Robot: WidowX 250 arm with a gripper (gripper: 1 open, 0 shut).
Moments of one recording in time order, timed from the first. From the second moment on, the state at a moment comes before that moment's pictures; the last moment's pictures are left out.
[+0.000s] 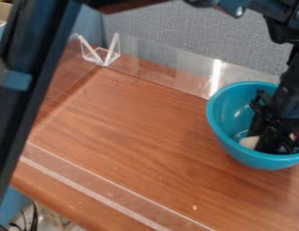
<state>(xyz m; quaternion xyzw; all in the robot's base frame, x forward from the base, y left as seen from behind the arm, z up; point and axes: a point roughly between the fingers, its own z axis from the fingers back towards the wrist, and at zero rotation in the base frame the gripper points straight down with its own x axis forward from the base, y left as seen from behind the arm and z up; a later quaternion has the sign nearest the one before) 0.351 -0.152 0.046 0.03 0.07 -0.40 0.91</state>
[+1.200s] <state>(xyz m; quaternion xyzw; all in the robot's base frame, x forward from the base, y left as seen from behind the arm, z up) 0.333 -0.086 0.123 0.03 0.03 -0.36 0.93</state>
